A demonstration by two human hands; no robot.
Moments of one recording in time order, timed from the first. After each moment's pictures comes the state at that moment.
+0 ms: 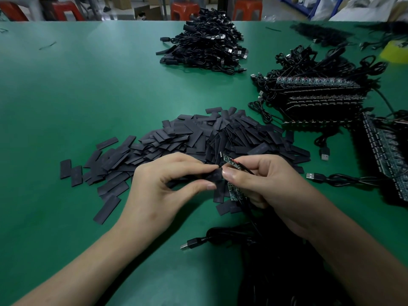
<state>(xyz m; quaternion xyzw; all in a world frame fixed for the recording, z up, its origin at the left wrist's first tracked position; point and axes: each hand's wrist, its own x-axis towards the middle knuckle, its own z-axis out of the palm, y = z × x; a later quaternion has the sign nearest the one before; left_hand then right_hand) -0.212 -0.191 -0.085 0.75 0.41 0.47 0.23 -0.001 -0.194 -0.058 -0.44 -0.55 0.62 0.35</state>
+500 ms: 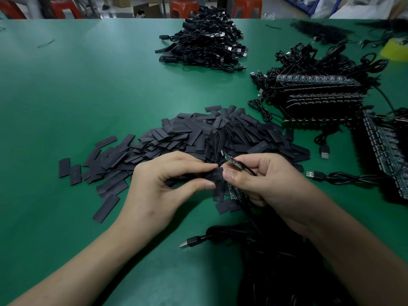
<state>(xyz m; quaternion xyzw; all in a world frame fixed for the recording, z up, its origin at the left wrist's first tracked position) -0.213 -0.191 -0.086 0.75 0.41 0.47 0.24 -0.002 -0.194 -0.059 -0.43 -0.54 0.63 0.35</state>
